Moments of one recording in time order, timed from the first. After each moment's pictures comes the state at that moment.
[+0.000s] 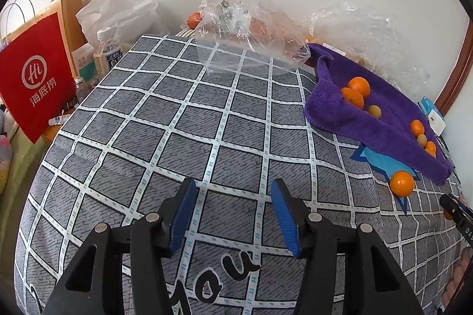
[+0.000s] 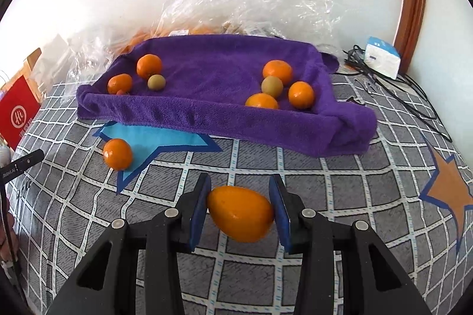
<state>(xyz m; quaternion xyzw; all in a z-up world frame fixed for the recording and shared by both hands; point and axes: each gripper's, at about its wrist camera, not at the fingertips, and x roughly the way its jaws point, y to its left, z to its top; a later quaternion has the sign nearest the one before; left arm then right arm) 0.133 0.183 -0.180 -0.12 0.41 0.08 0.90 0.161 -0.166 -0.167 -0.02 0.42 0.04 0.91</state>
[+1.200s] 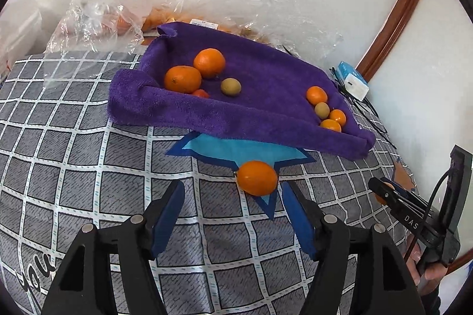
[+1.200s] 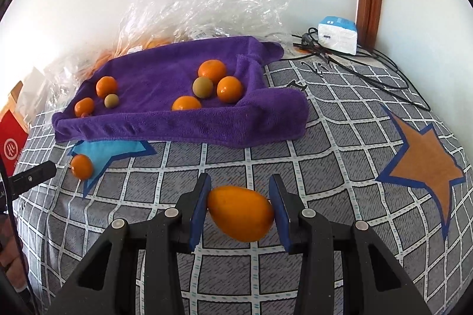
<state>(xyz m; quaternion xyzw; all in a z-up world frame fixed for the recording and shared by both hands) 0.168 0.055 -0.156 -0.13 0.43 -0.13 0.89 0.157 -0.229 -0.167 0.03 0.43 -0.01 0.90</state>
